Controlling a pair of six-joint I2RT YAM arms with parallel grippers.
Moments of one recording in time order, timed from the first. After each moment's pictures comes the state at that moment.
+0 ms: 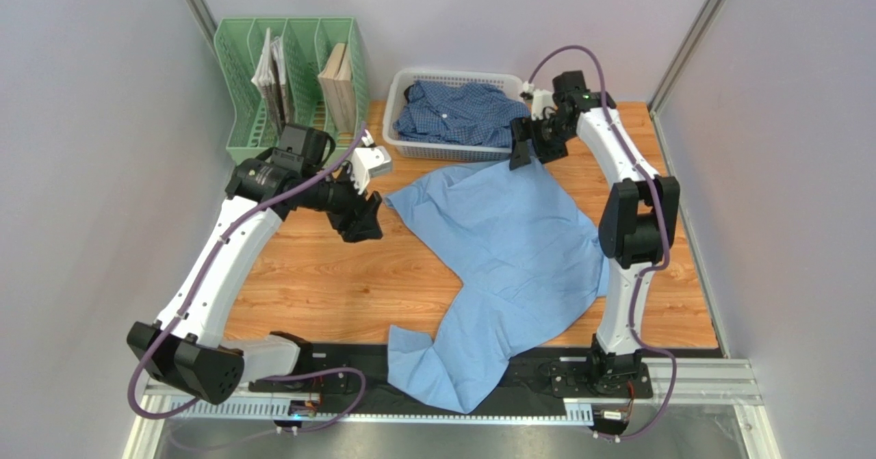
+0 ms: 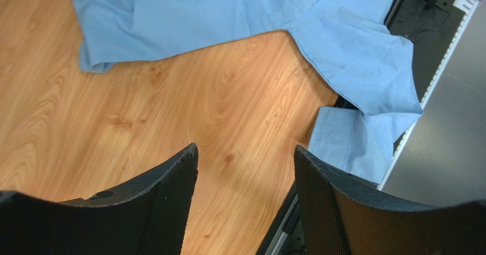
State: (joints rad) left arm -0.33 1.24 1.39 -1.14 0.63 0.50; right arm 0.13 2.07 1.94 -0.96 -0.41 -0.14
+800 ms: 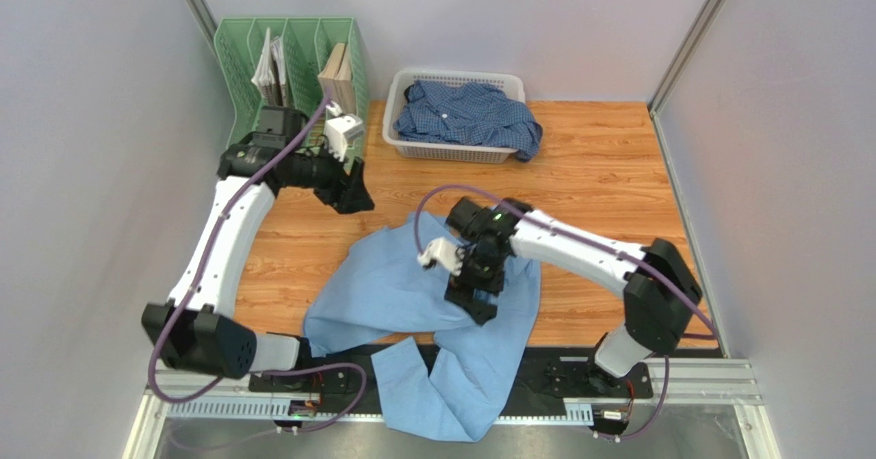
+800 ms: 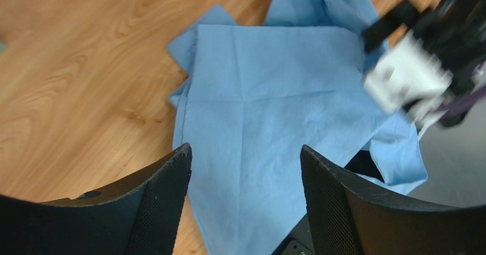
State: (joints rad) left arm -0.14 1.31 1.43 -1.04 0.70 0.35; right arm 0.93 1.61 1.22 -1.07 -0.36 -0.42
